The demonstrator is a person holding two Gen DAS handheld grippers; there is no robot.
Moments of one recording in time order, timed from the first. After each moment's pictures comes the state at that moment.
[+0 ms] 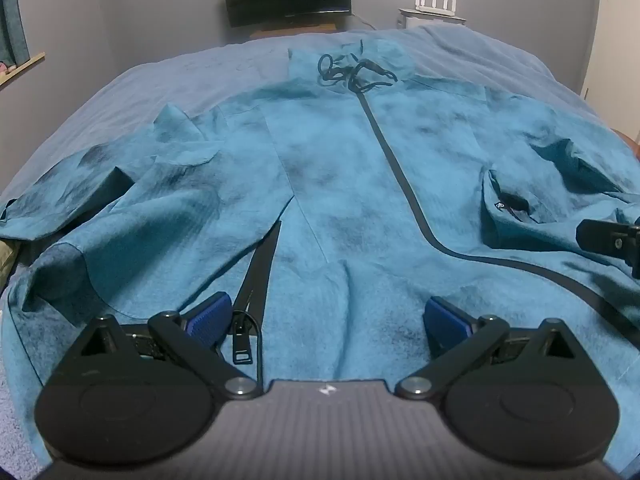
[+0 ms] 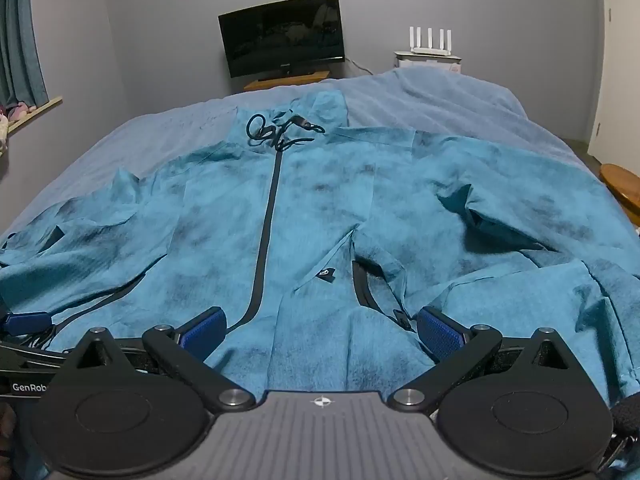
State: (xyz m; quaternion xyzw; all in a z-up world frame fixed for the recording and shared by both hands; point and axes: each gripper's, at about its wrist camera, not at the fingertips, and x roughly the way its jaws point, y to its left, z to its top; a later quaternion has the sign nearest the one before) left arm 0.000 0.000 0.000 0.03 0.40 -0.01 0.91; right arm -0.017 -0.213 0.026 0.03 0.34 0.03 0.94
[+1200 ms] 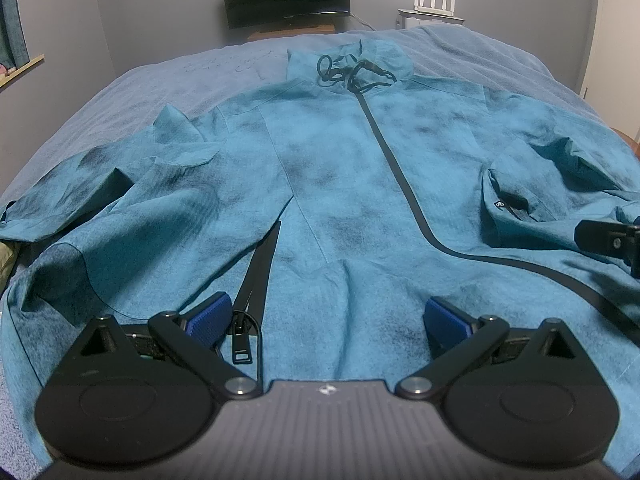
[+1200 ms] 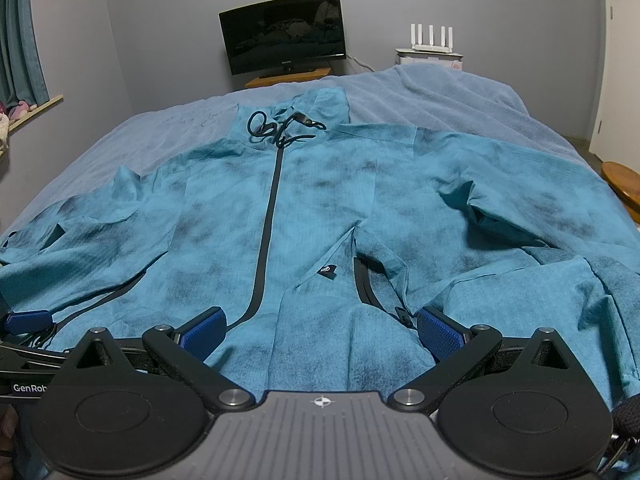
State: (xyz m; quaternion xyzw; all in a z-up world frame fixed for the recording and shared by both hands) left arm 0.000 0.000 0.000 0.03 0.40 -0.01 0.91; right arm -0.014 -0.213 0.029 0.04 0.35 0.03 0.94
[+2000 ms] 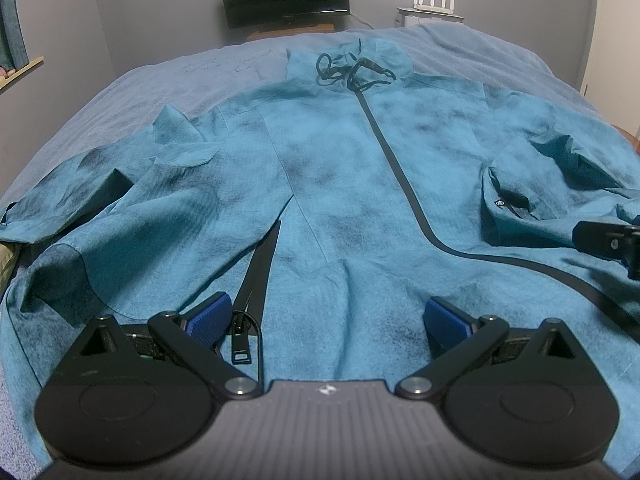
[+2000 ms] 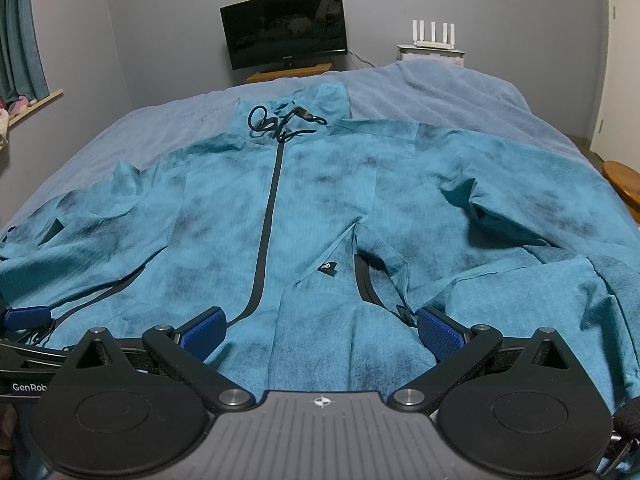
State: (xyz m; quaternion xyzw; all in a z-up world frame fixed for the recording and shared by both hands) left arm 0.000 0.000 0.000 0.03 0.40 -0.01 0.91; right arm -0.016 -0.211 0.023 0.03 0.35 0.03 0.94
